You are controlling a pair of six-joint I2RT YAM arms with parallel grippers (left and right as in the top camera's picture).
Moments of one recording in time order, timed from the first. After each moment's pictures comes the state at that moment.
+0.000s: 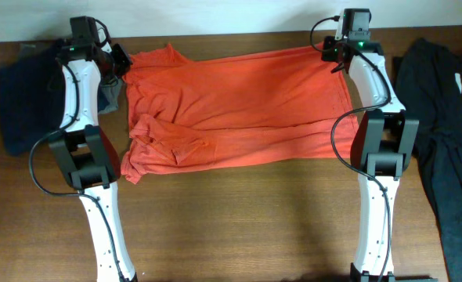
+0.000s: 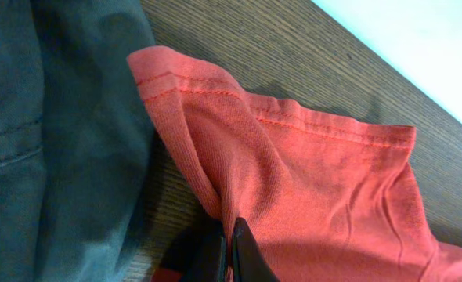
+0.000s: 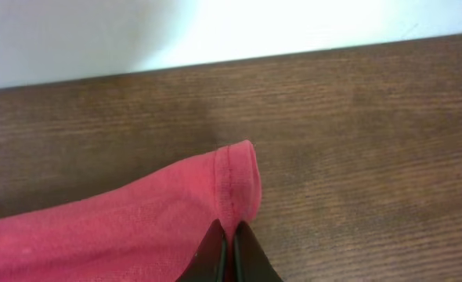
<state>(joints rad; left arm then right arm) 0.16 2.73 2.60 -0.90 0.30 -0.40 -0.07 2.65 2.36 -0.54 0.01 0.06</state>
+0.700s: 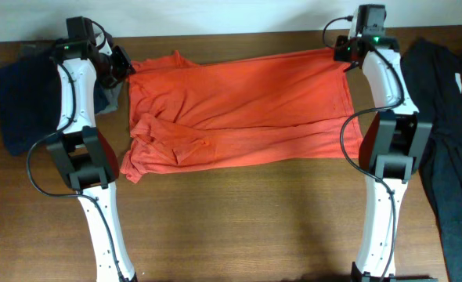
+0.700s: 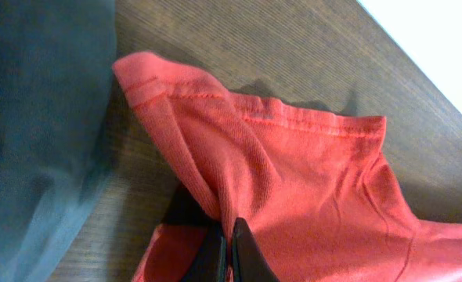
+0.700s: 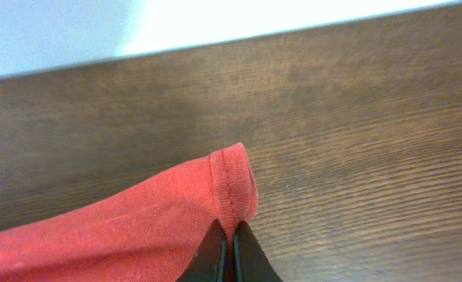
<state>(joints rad) 0.17 2.73 2.64 -1.04 0.43 -0.38 -0.12 2.59 2.36 -0.66 0.01 0.06</state>
